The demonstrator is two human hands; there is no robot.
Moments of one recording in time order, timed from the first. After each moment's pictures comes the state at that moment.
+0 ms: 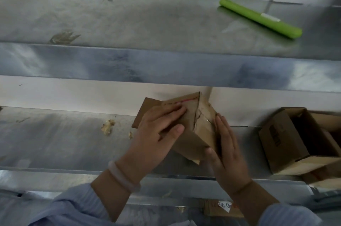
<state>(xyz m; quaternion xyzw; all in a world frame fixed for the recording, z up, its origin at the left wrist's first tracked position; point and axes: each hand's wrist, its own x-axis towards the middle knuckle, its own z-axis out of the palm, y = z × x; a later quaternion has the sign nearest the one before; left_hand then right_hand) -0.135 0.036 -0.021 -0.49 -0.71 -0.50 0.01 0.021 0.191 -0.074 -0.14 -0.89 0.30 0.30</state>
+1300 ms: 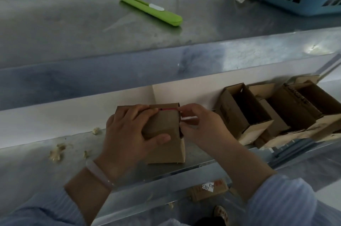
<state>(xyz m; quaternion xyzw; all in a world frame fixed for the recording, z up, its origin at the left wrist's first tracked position) -0.118 0.102 -0.024 -0.54 -0.81 -0.21 0.09 0.045 0.235 0.006 -0.32 -0.82 0.44 0.17</state>
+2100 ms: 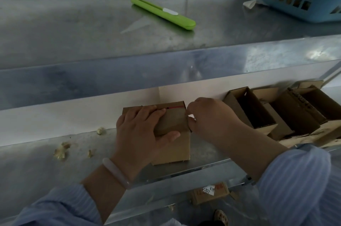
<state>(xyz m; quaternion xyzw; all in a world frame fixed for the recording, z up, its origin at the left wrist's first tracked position) -0.109 0.110 -0.029 -0.51 -0.82 -0.21 0.16 0.027 0.246 0.045 -0.23 -0.97 0.03 0.02</state>
